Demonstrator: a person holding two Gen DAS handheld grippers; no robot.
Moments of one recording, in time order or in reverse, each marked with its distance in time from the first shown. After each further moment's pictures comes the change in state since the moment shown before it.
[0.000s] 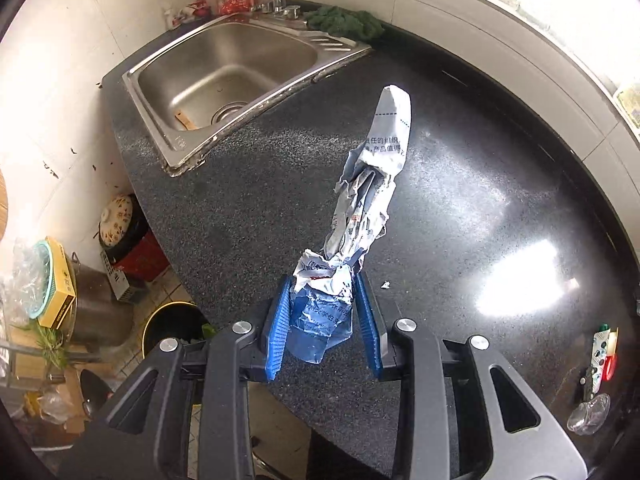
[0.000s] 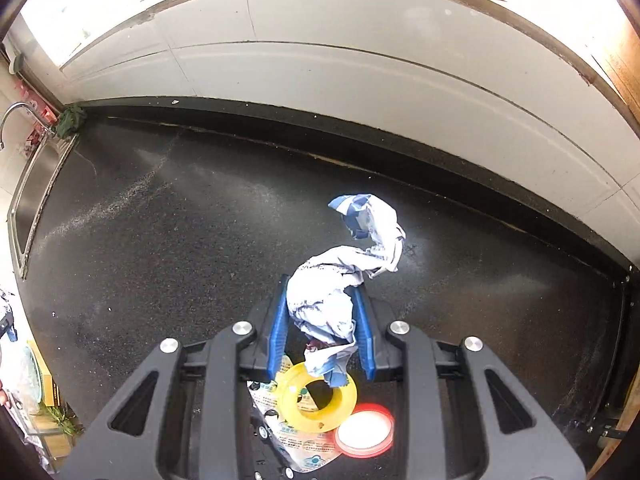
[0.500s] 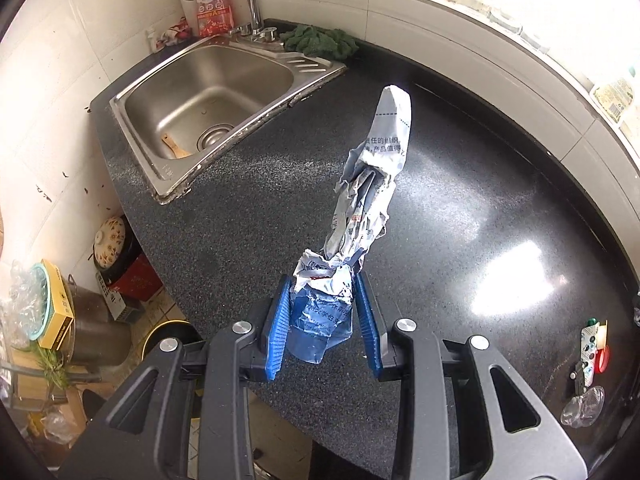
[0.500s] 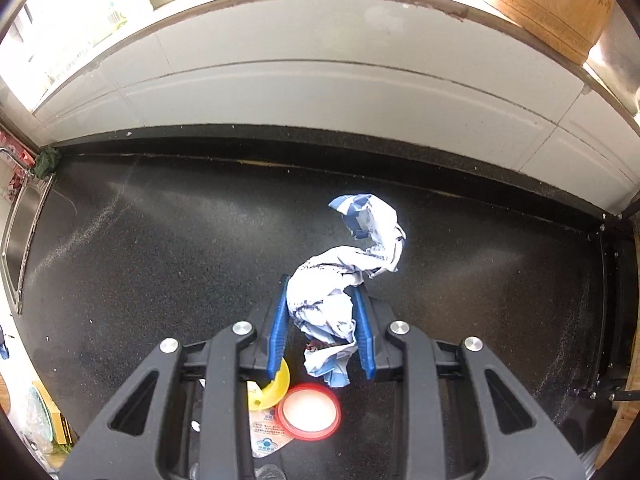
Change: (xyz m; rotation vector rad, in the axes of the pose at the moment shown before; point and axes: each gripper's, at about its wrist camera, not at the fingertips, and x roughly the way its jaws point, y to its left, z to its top) left arm -0.019 -0.013 0.005 0.053 -0.038 -0.033; right arm -0.049 -0.060 -0.040 0.132 -0.068 -0.054
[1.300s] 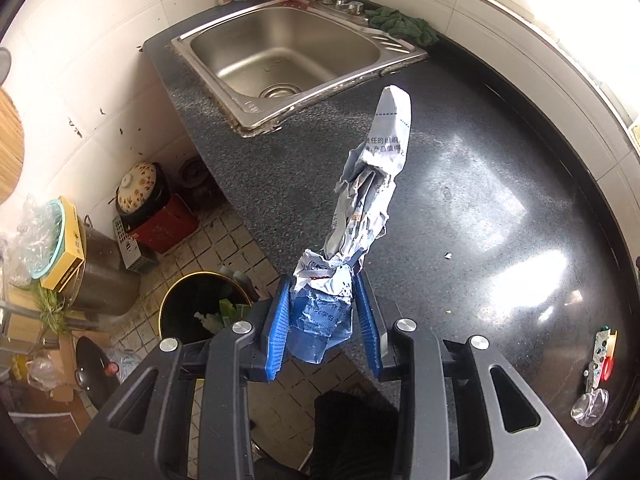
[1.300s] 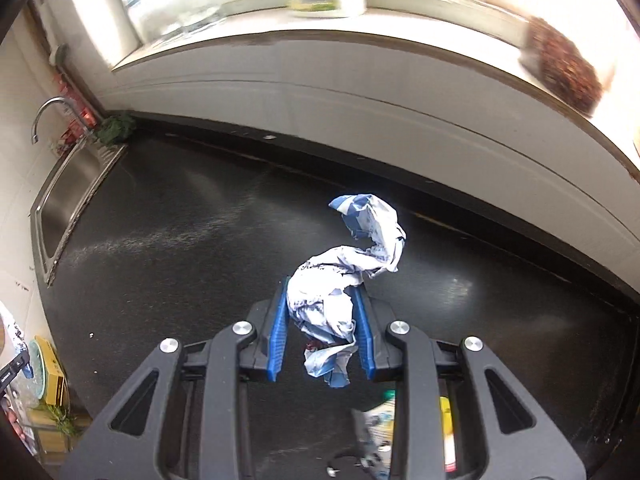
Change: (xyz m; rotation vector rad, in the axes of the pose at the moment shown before) left arm -0.008 0.092 -0.052 -0.187 0.062 0.062; right arm 0.004 0.176 0.020 -0.245 -0.047 0.163
